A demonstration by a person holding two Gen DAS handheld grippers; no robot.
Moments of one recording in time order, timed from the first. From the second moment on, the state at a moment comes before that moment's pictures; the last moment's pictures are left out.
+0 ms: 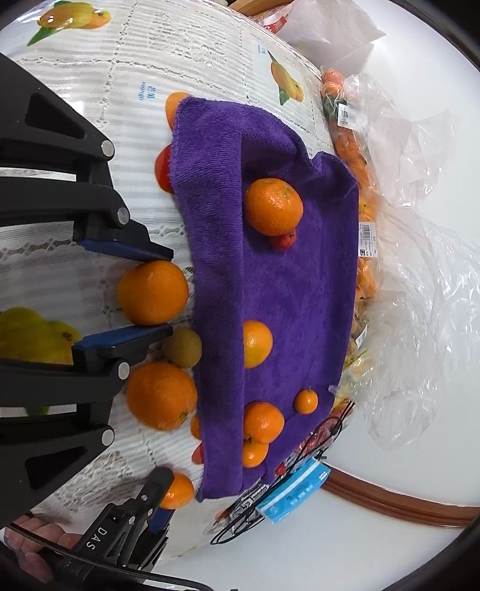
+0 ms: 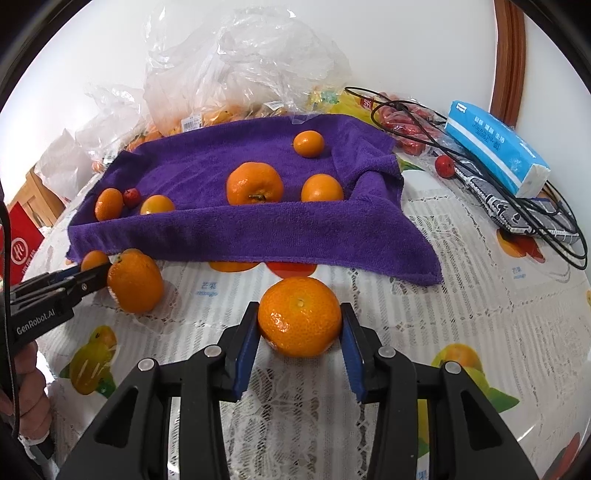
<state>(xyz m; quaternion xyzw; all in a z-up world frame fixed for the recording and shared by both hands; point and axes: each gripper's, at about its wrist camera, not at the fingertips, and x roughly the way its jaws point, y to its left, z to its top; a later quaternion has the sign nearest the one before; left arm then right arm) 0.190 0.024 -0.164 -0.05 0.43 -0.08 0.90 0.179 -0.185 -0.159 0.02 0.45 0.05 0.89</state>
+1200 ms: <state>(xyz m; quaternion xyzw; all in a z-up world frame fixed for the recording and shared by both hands) 0.232 0.038 -0.088 -0.05 0.37 -0.06 0.92 0.231 -0.154 -0.071 0.01 0.38 0.07 0.92</state>
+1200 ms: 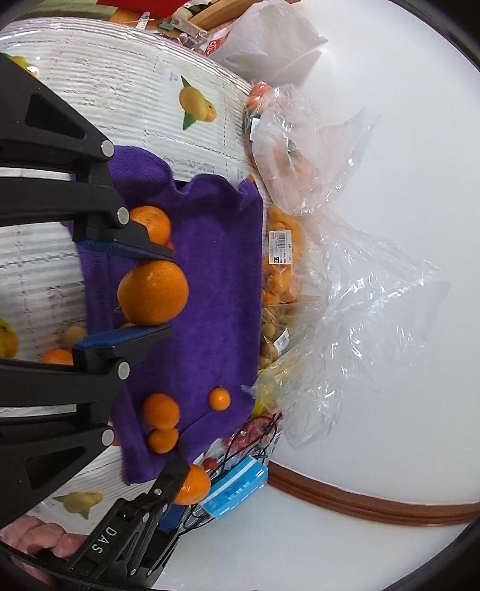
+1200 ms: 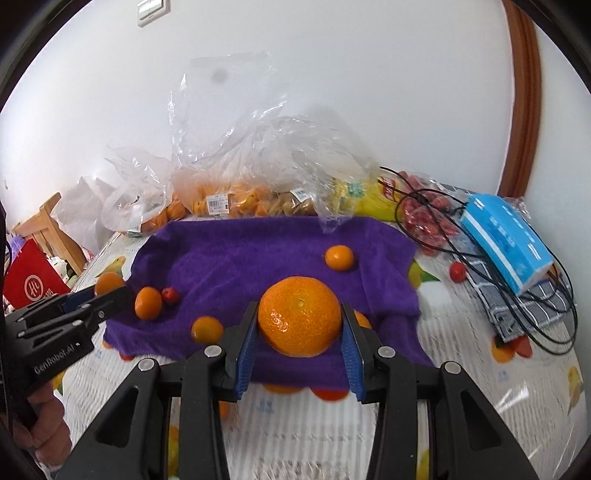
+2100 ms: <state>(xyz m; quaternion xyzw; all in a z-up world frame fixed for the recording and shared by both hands) 0.266 0.063 -0.117 -0.07 0.38 -0.05 0.92 0.277 -0.133 -0.120 0.01 0.41 0.10 0.91</state>
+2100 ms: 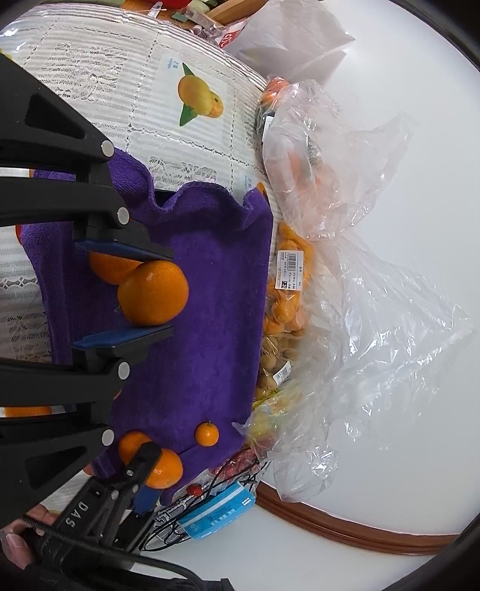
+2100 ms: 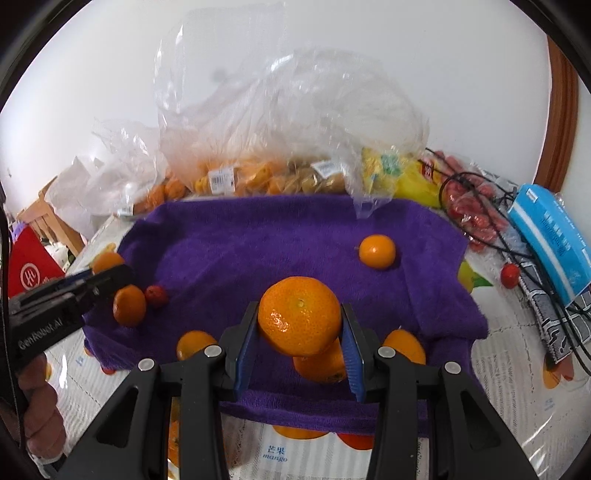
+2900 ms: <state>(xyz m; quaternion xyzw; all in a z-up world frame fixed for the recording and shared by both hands) 0.262 0.064 -0.115 -0.07 0.37 -0.05 0.92 0.262 -0.117 -0.127 -0.06 0.39 0.12 0.91</state>
